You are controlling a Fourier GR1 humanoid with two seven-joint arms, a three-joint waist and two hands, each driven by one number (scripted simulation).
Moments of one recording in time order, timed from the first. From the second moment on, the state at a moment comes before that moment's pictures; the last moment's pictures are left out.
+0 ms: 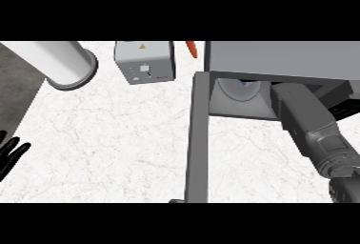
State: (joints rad) left arm 0.16 0.12 0.51 -1.98 0.74 -0.87 0.33; right arm -1.10 -0.25 -0.30 -0.08 0.15 -0.35 -0.65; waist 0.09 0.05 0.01
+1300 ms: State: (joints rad) left arm 0.13 0.00 0.23 -1.84 0.27 -0.98 0.15; right arm -0.59 -0.02 -0.27 -0.31 0.05 0.07 -0.86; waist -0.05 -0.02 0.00
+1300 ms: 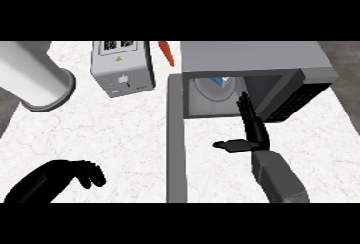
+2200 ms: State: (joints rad) left arm -0.04 0.00 -0.07 -1.61 -0.17 -0.77 -0.12; right arm 0.06 -0.14 -0.20 -0.86 -0.01 0.23 -0.91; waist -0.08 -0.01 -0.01
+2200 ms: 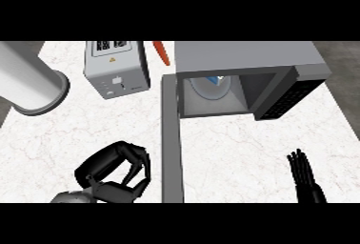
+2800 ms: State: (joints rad) left arm -0.13 0.00 -0.48 -1.37 -0.20 -0.43 -0.24; right arm 0.44 -0.20 -0.12 -1.46 -0.18 0.38 -0.77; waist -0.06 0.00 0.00
